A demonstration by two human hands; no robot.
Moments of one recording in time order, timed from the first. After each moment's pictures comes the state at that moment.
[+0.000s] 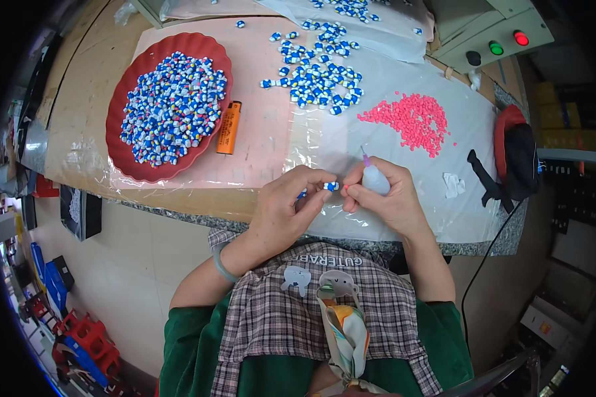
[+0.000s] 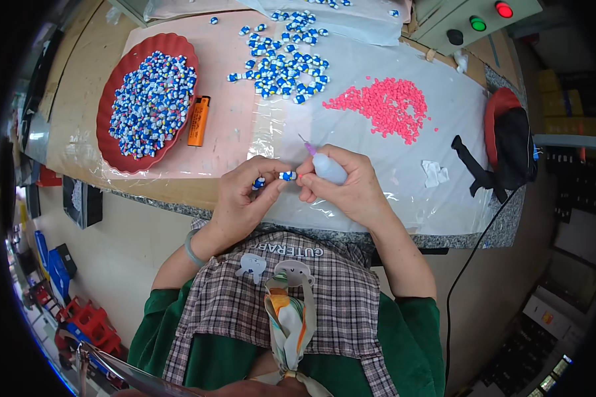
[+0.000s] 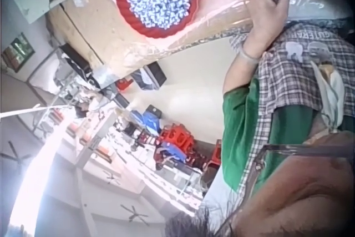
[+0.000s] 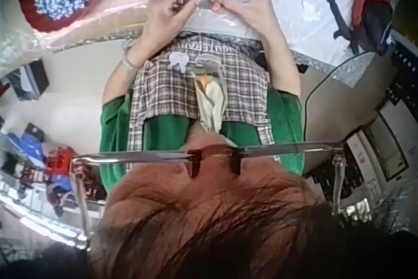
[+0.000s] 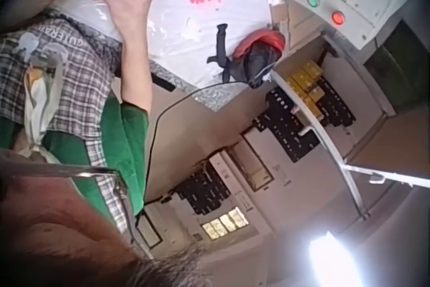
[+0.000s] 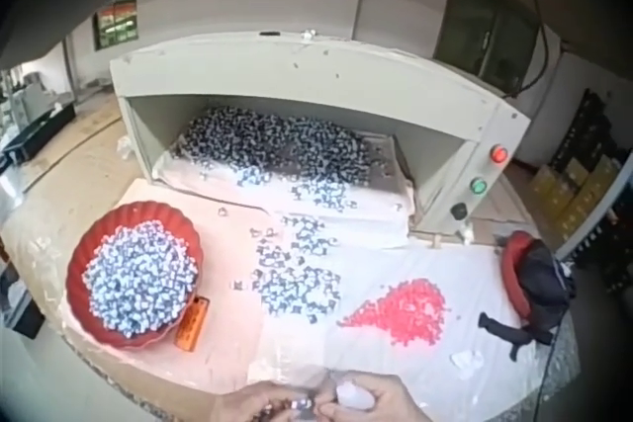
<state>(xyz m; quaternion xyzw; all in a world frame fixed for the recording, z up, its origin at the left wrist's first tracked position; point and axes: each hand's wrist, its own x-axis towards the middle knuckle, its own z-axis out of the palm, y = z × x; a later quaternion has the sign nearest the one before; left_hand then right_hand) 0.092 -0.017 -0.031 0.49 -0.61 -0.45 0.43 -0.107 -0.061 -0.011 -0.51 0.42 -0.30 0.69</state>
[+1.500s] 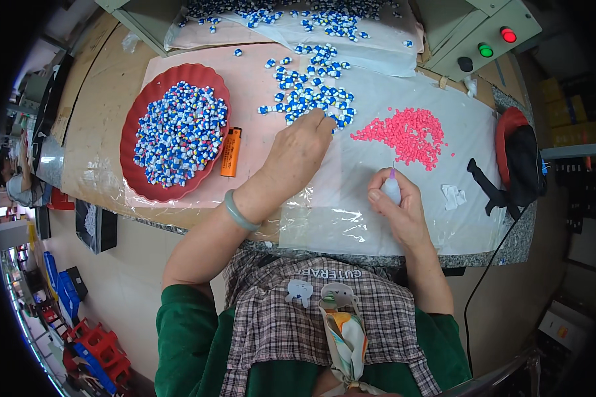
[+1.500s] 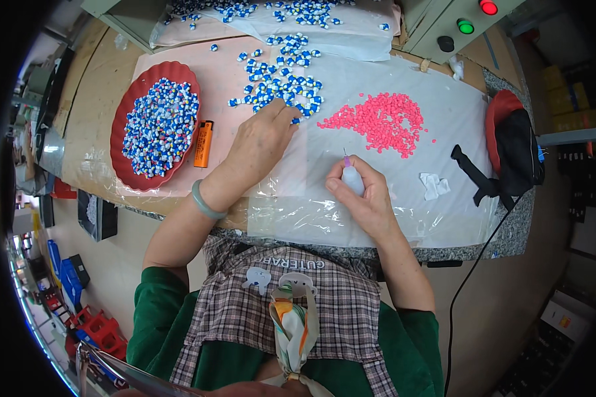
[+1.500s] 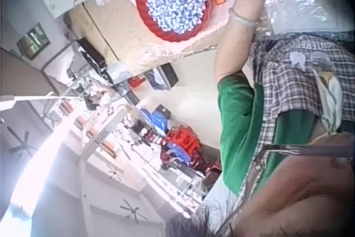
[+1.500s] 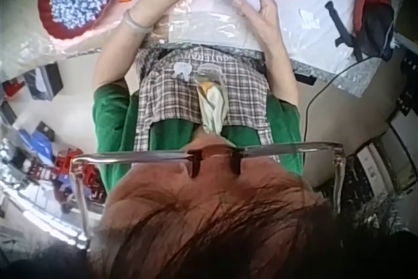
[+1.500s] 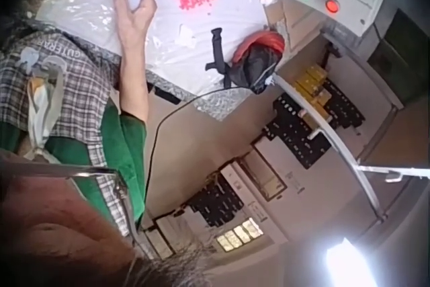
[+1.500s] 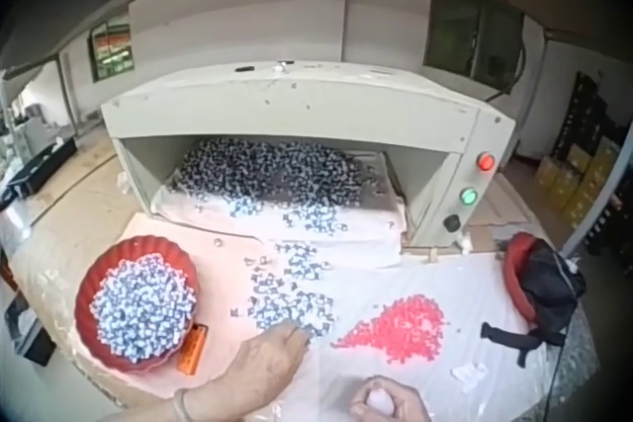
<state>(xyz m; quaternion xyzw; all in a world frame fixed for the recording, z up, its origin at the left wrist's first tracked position) 0.082 -0.123 -0.044 0.48 -0.81 -0.10 0.31 -0.135 -0.062 -0.026 -0.50 0.45 -0.39 0.63</state>
